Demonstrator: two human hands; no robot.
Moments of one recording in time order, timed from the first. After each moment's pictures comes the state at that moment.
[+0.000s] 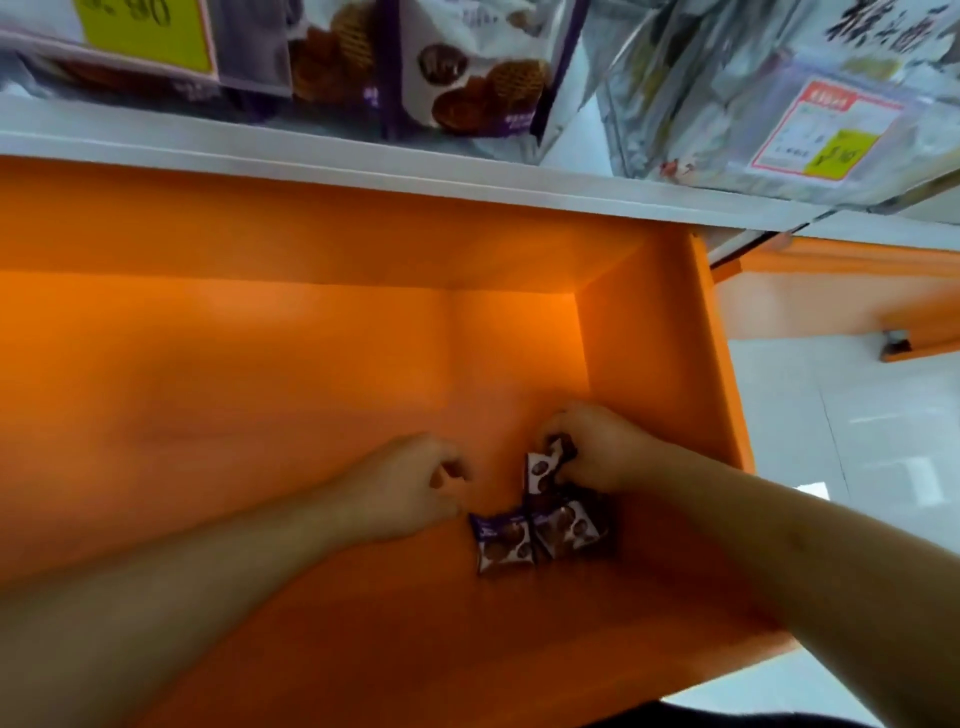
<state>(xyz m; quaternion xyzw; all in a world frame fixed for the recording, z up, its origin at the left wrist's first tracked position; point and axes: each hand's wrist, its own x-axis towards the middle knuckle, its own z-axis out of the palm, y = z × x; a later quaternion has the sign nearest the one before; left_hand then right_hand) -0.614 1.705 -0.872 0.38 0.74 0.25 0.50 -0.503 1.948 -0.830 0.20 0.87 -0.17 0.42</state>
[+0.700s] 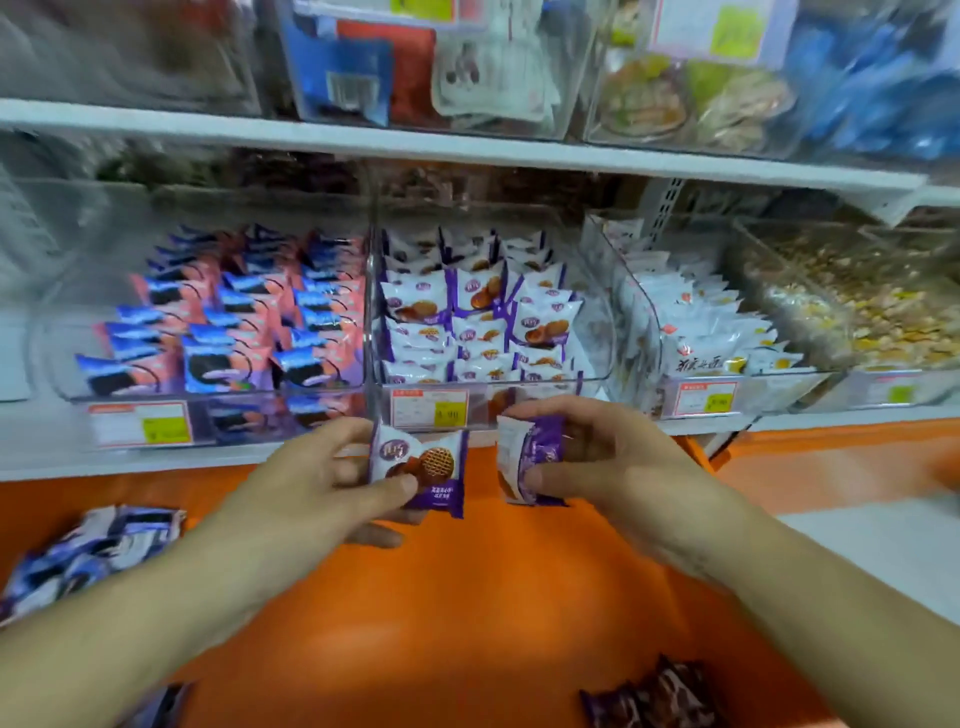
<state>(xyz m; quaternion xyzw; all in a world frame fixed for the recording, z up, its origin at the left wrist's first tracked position) -0.705 1.552 -0.565 0.14 0.71 0.60 0.35 -0.583 1.791 -0.556 0.16 0.72 -0.67 -0.01</state>
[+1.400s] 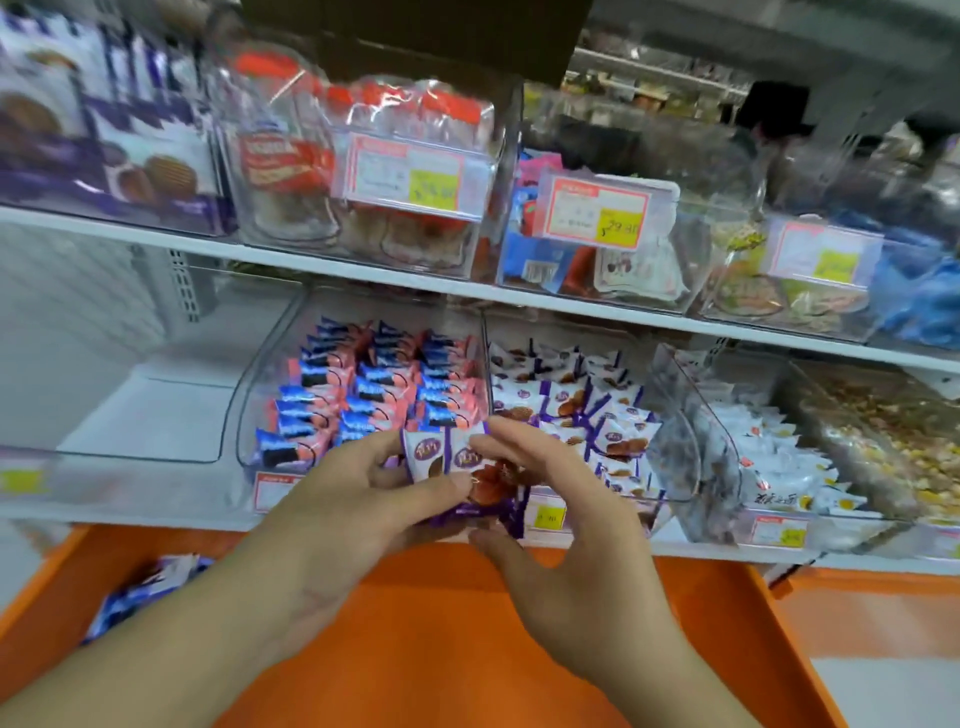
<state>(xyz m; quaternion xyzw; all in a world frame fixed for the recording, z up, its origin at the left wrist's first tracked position) -0.746 1.487 -0.499 0.10 0.60 0.73 0.30 -0.639 1.650 -0.500 0.03 0.89 -0.39 -0.21</state>
